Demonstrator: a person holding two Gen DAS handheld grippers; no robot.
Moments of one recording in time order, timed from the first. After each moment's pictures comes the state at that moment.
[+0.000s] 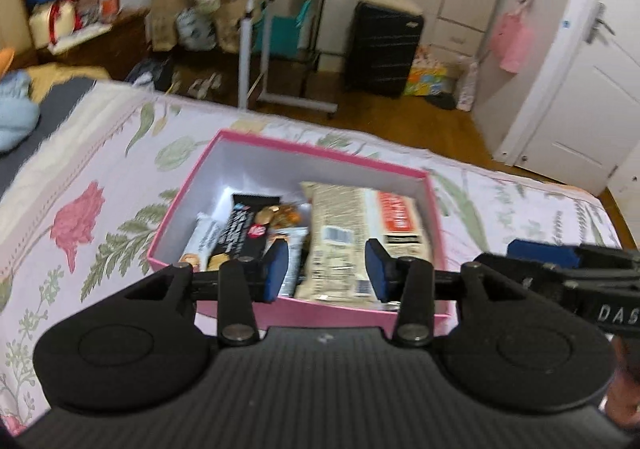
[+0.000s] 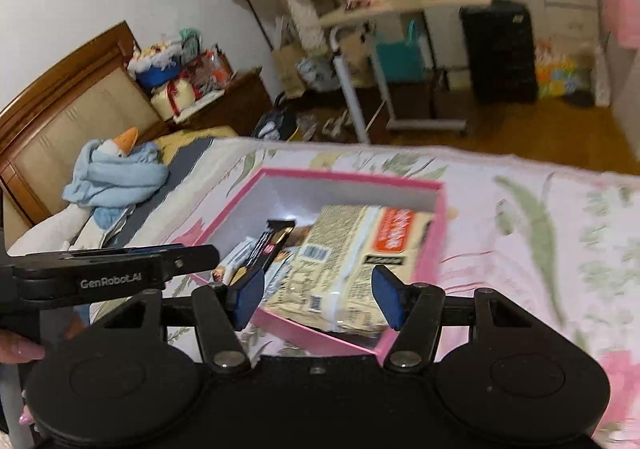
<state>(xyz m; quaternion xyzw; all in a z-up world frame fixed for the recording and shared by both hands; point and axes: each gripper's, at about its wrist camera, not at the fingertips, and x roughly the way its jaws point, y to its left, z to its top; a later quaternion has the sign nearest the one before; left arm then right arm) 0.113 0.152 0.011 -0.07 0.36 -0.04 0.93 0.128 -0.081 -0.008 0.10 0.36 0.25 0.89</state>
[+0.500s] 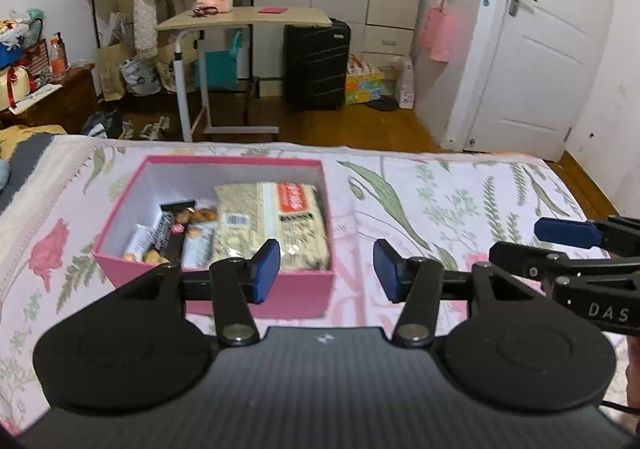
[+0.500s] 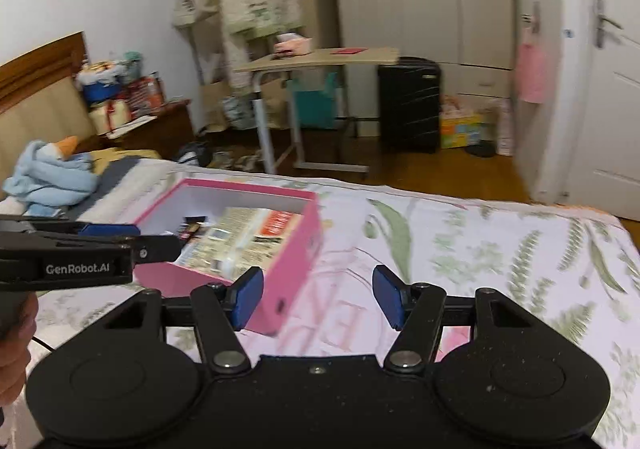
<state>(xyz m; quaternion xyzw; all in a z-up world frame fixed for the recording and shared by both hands) 0.032 0.058 0.027 -0.01 0.33 -0.11 0.94 0.015 -0.147 0.013 0.04 0.31 0.11 0.94</state>
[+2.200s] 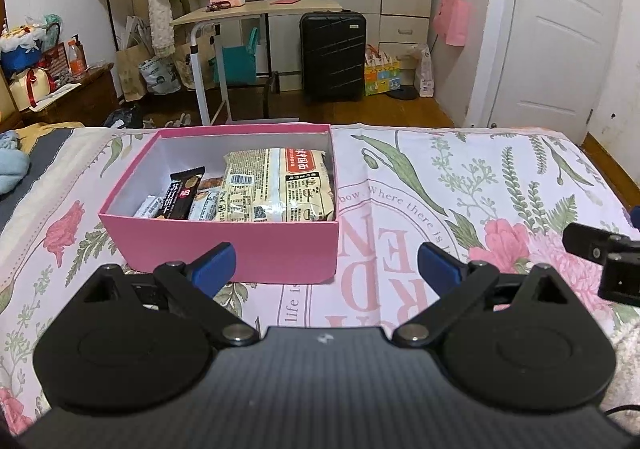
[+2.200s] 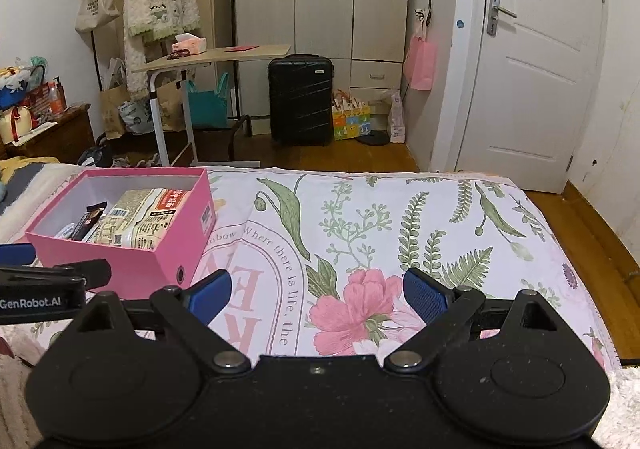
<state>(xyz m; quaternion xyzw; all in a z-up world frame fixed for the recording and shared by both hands) 0.004 0.038 -0.015 0.02 0.32 -0.07 0.94 -0.037 -0.166 -0.015 0.02 0.30 -0.05 0.95</state>
